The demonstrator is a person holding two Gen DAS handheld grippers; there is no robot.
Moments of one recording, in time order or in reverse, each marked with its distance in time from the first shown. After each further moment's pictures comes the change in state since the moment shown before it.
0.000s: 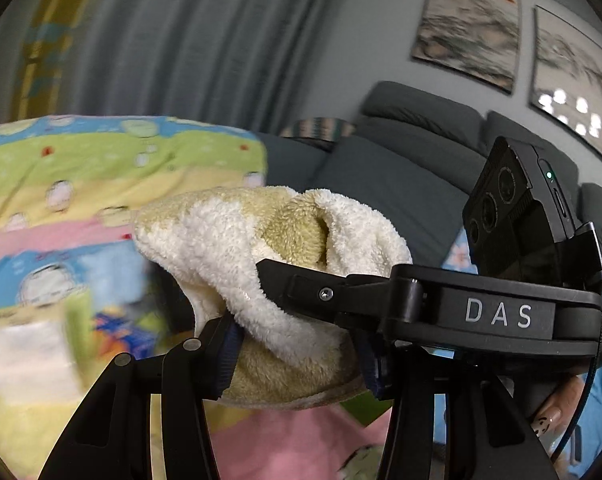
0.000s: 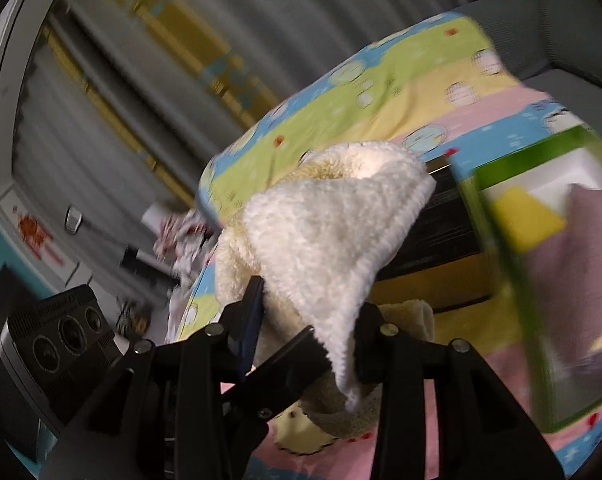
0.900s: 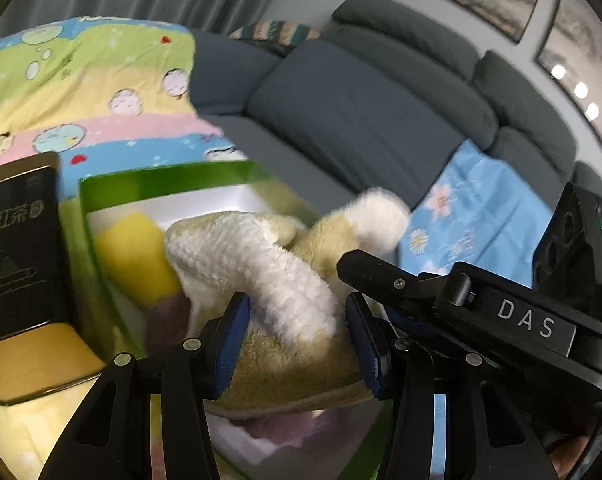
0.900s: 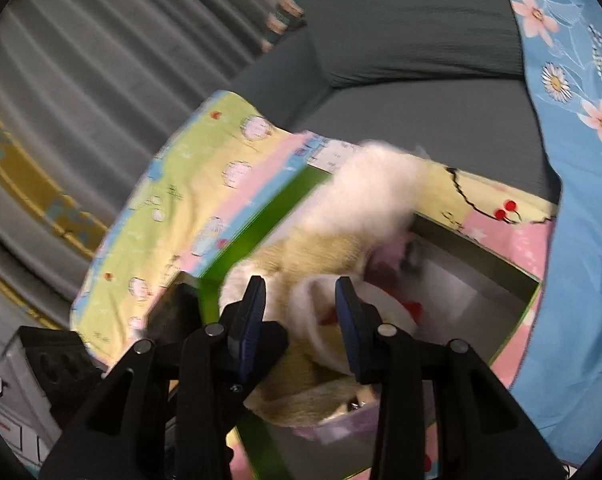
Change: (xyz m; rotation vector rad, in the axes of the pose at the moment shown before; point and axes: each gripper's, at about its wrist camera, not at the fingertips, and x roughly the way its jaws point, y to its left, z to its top) left arm 0.162 -0.060 -0.017 -0.055 0.319 -0.126; right arm -0.067 -0.138 0.003 0.372 -0.232 -0.491
